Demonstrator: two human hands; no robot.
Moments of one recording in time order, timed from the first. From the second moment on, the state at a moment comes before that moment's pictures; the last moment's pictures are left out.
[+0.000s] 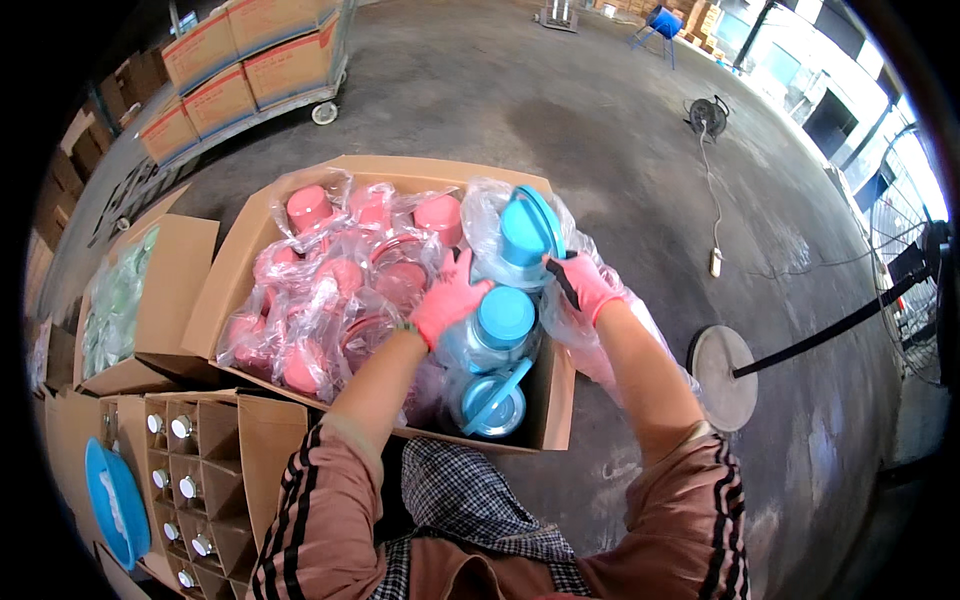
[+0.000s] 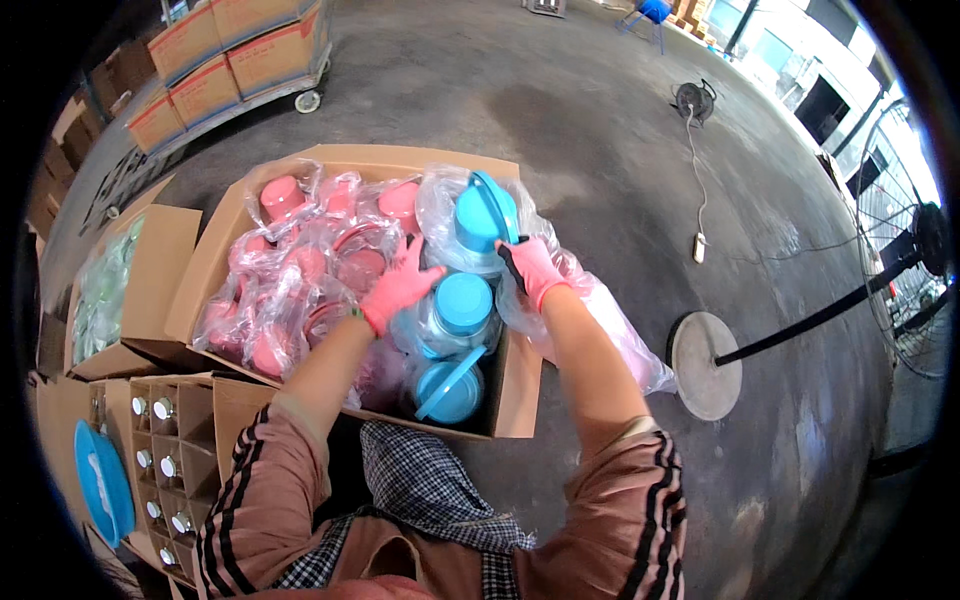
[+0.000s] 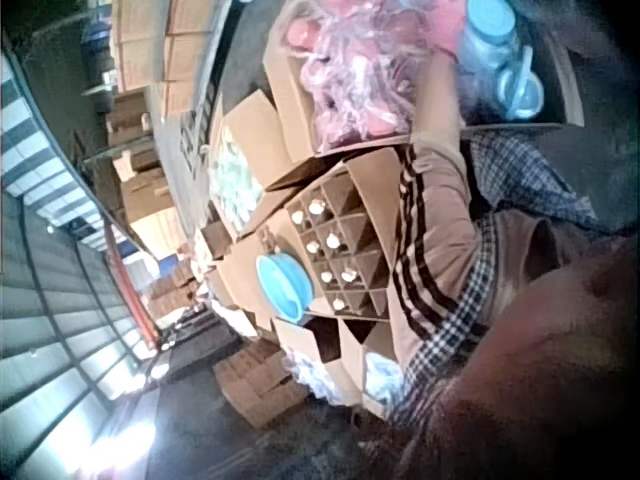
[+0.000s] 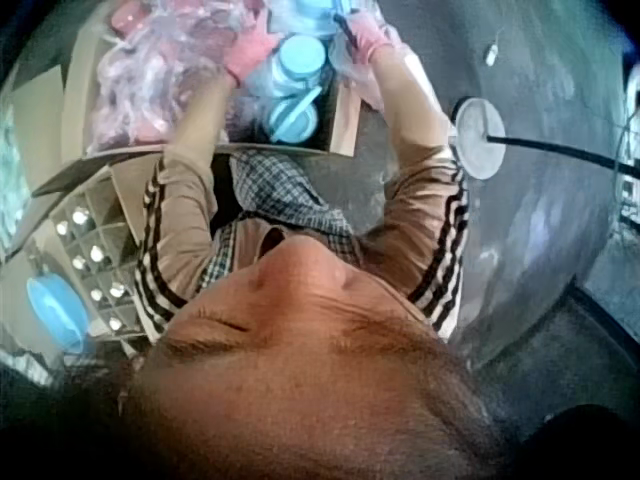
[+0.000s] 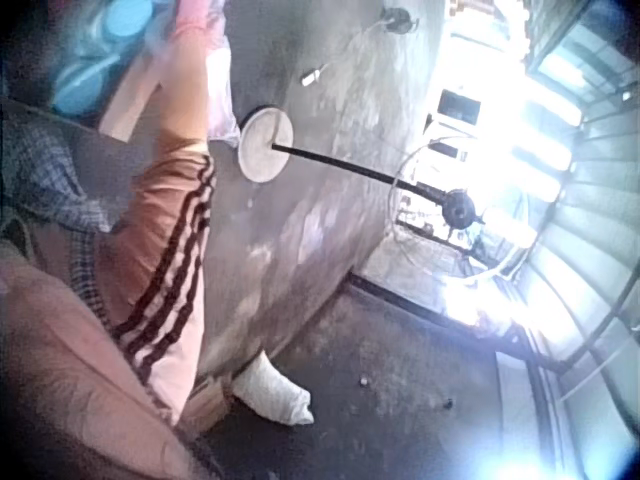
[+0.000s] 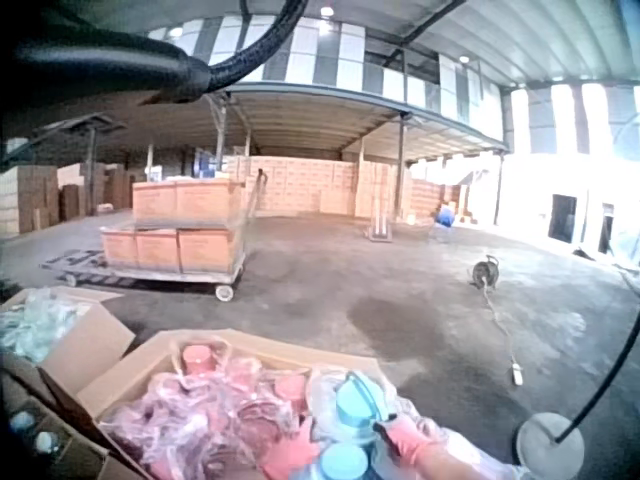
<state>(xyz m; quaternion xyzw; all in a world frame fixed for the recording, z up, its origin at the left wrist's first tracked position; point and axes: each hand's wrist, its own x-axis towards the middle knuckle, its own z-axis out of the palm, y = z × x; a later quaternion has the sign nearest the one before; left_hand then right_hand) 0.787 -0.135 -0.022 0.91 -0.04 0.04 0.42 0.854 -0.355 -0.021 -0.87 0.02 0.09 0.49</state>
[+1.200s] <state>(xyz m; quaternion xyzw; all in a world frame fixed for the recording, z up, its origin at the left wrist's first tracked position) 0.190 0.031 0.064 0.76 0.26 0.50 0.32 0.395 -0.121 0.315 -0.51 -0.56 0.09 0.64</state>
